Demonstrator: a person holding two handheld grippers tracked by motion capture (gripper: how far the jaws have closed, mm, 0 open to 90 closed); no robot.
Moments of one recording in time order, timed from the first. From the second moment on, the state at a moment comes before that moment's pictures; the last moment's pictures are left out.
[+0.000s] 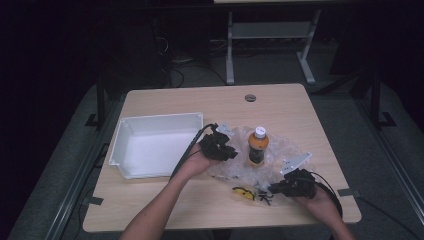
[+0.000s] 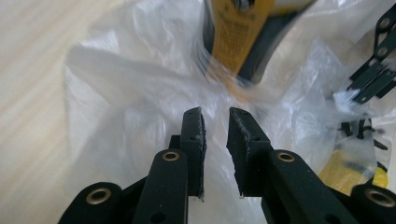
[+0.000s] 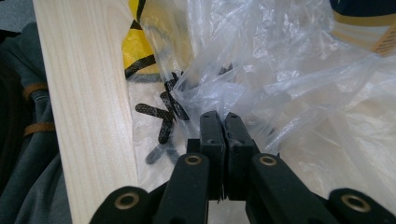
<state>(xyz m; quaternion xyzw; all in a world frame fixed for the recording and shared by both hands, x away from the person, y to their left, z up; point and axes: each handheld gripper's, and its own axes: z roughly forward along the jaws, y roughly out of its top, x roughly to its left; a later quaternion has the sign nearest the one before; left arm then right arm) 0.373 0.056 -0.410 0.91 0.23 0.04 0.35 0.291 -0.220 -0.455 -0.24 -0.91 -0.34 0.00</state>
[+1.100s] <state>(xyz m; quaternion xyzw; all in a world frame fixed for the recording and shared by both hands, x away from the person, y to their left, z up) 0.347 0.072 -0.420 0.91 0.23 0.04 0.36 0.269 -0.275 -0.417 -0.28 -0.87 -0.41 -0.02</state>
